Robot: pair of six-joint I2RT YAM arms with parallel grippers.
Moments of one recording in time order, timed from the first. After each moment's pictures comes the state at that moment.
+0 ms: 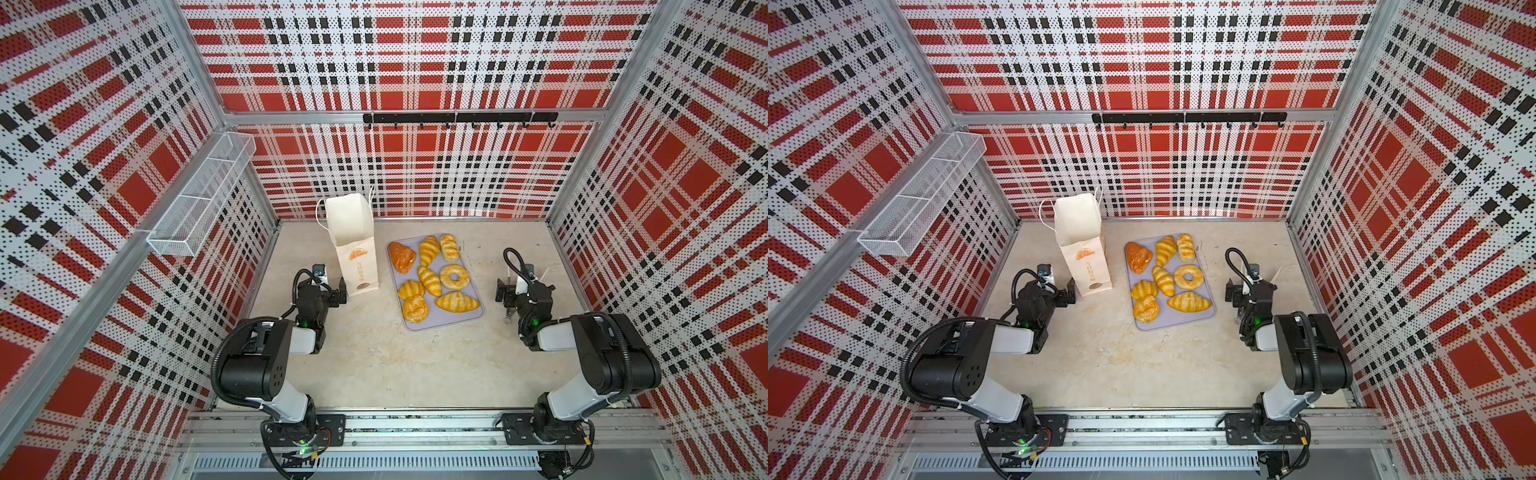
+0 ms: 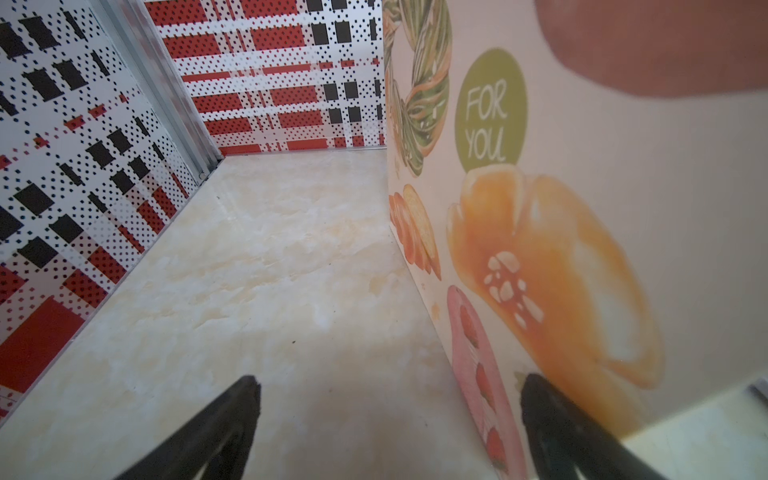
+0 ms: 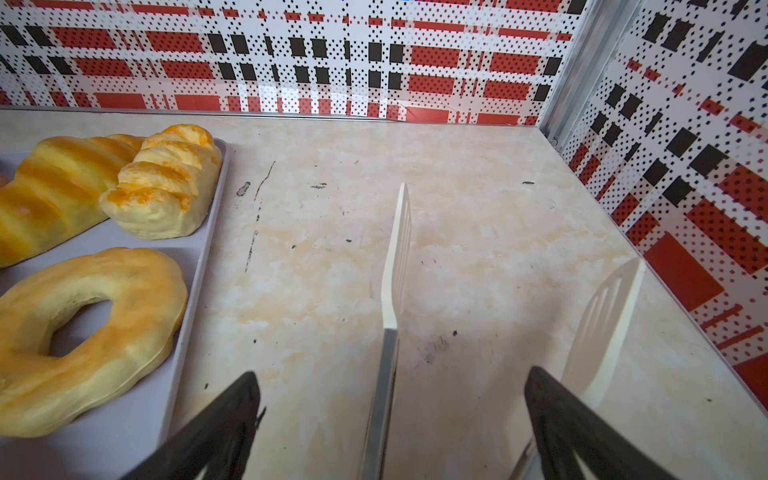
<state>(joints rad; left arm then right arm) -0.05 1.58 0.38 0.93 -0.07 0.05 0.03 1.61 0.39 0.89 0.09 -0.04</state>
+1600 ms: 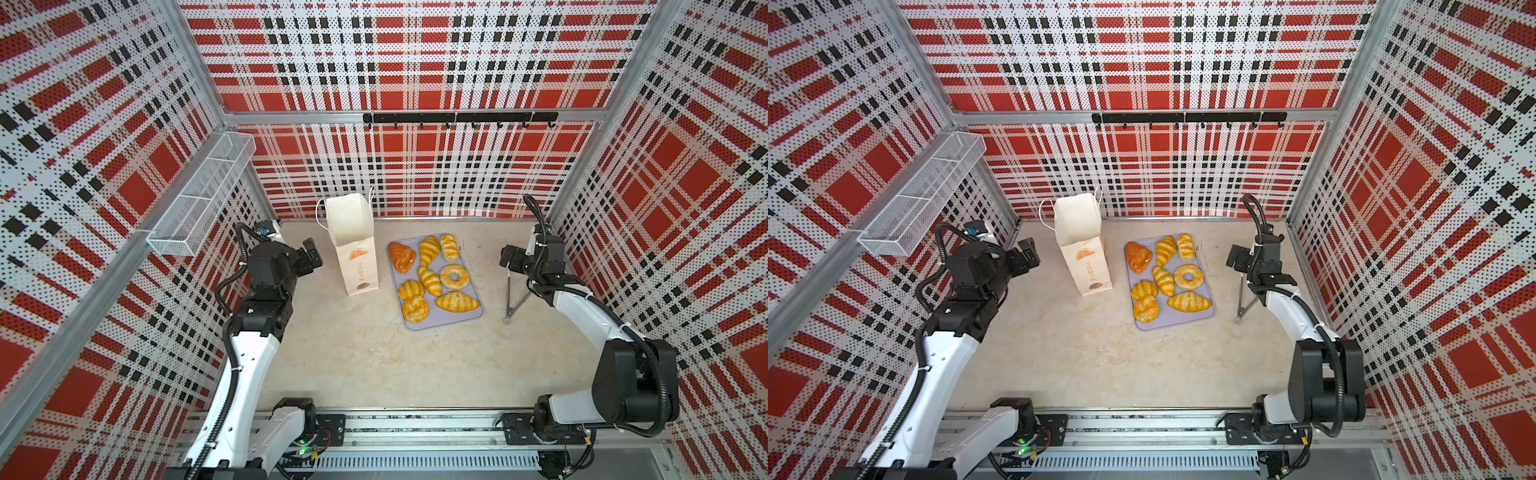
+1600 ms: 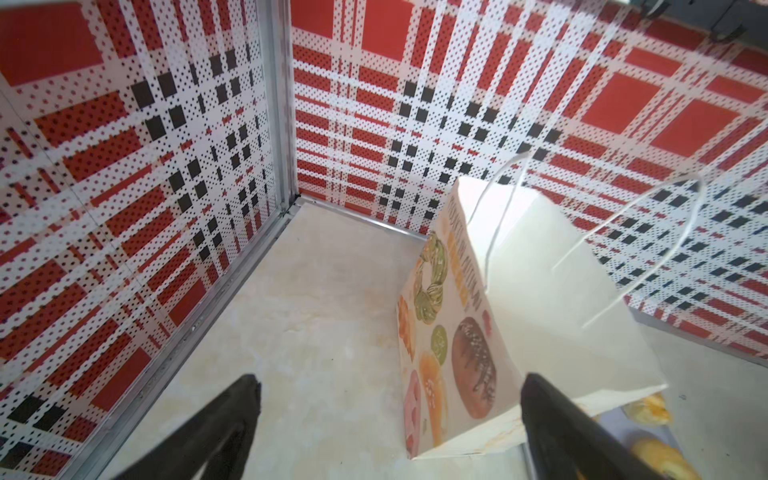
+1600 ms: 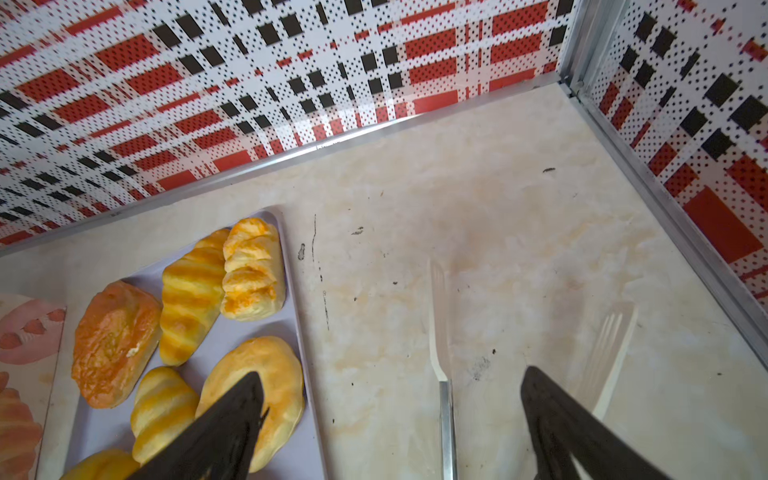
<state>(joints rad) -0.06 1.00 1.10 -0.42 -0.19 -0.29 0.02 1.44 0.99 -0.14 0.04 0.27</state>
